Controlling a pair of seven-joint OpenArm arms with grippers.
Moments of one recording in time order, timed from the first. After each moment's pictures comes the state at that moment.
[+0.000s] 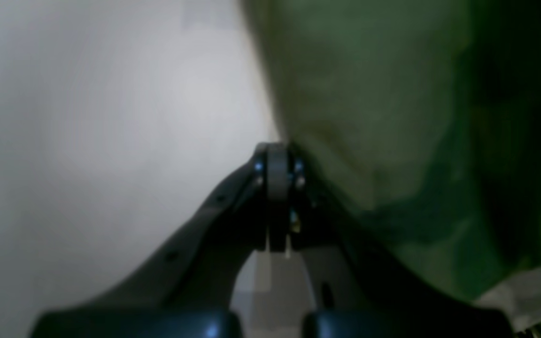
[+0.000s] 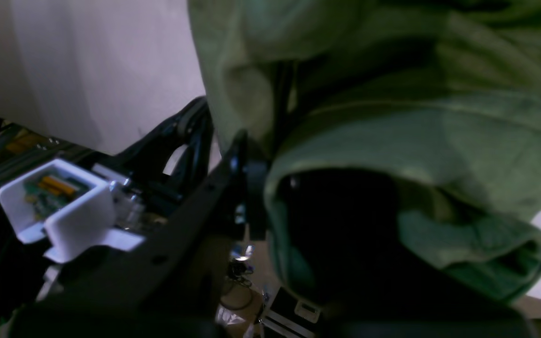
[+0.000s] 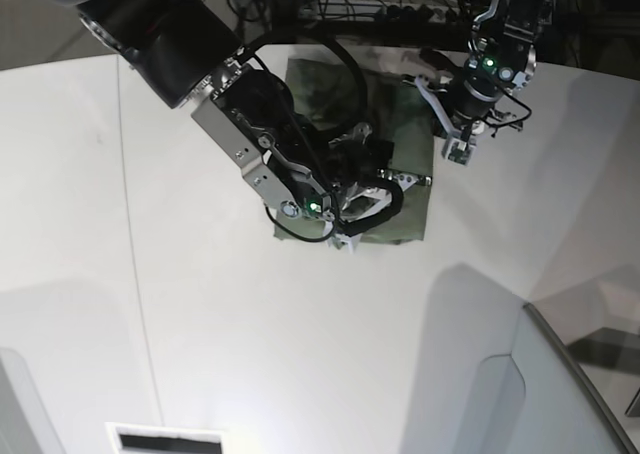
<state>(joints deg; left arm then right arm) 19.9 -18.6 7.4 83.8 -5.7 -7.8 27.3 13.0 -5.1 -42.0 77.8 42.0 -38.8 -59.4</state>
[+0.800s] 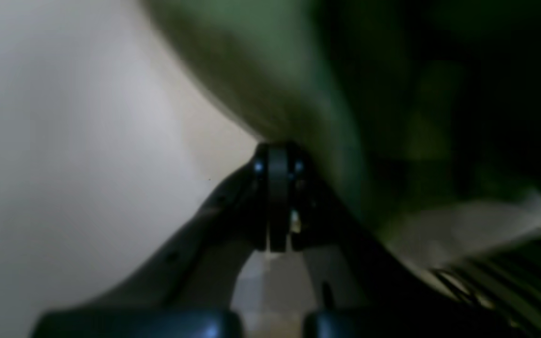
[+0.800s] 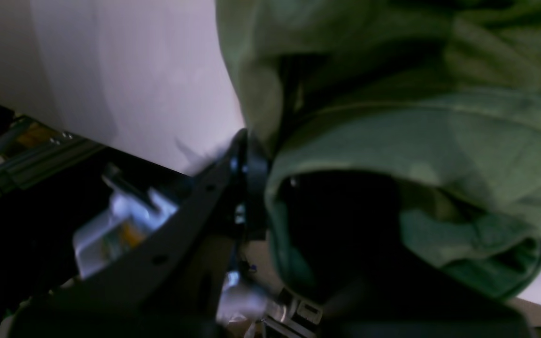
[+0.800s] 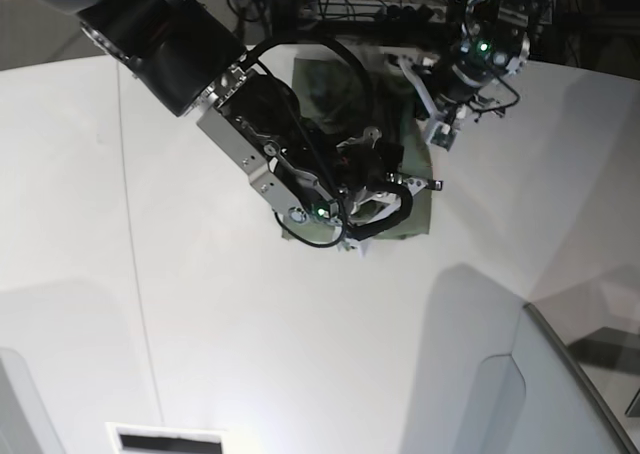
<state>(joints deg) 25.0 -17.5 3.8 91.6 -7.3 -10.6 30.6 14.9 -5.5 -43.9 76.6 46.1 -38.8 -56.9</state>
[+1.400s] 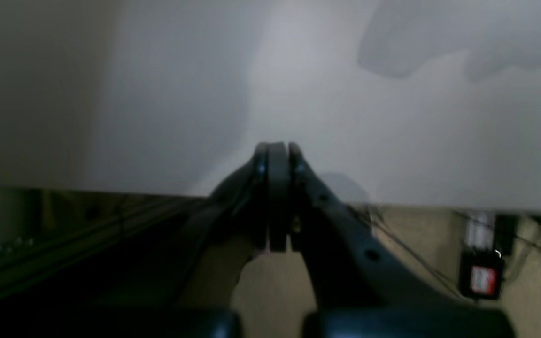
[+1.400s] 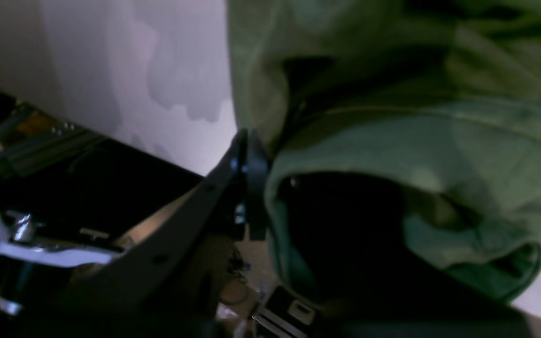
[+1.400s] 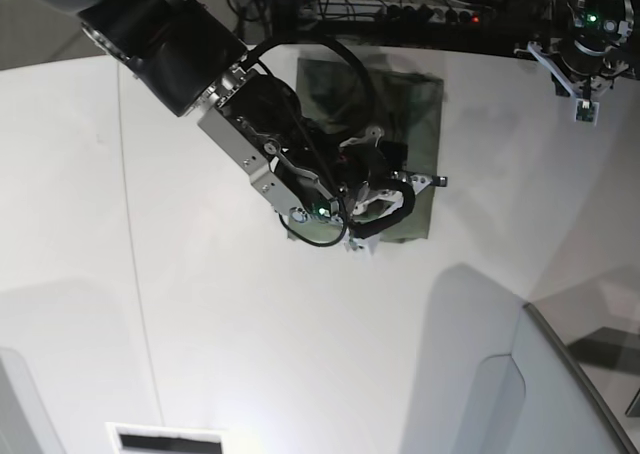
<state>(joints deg) 37.0 -21.7 -22.0 95.0 -6.7 -10.4 30.4 14.9 -5.7 -44.0 75.6 46.6 -35.3 -56.9</state>
